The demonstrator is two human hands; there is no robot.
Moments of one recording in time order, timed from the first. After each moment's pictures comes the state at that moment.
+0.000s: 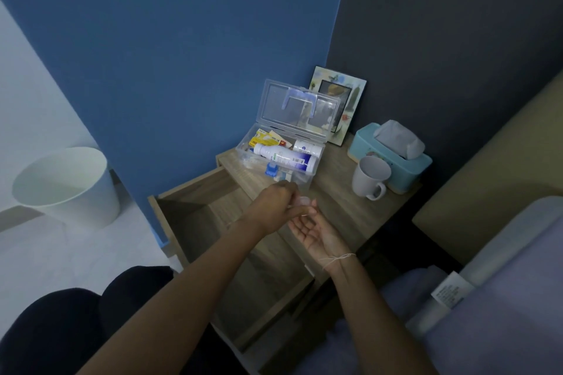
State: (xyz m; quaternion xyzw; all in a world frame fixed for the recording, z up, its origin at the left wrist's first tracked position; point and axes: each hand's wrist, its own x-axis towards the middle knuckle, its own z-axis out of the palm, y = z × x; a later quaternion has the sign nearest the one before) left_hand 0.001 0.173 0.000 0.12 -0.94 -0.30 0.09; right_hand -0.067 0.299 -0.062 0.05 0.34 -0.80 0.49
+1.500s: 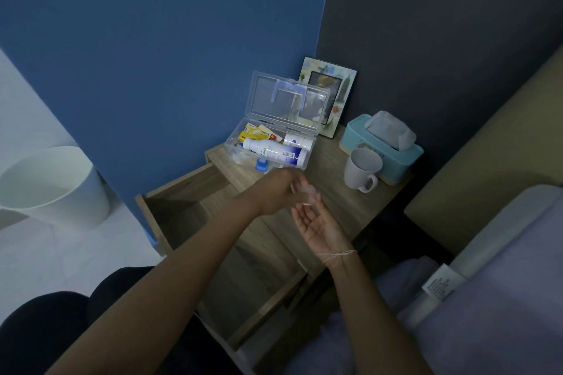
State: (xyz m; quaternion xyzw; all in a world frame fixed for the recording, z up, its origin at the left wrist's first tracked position) left_hand -0.023 0.171 0.021 0.05 -0.91 -0.40 0.03; right_hand -0.077 0.316 -0.057 0.04 0.28 -0.84 0.46
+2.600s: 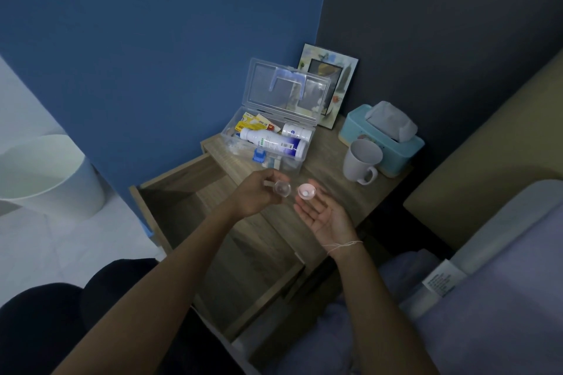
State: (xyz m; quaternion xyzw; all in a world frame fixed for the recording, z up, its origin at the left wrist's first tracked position) left_hand -0.006 0.157 -0.019 0.19 -0.79 -0.58 0.03; right_hand -0.093 0.325 -0.063 0.04 0.40 -0.81 0.44
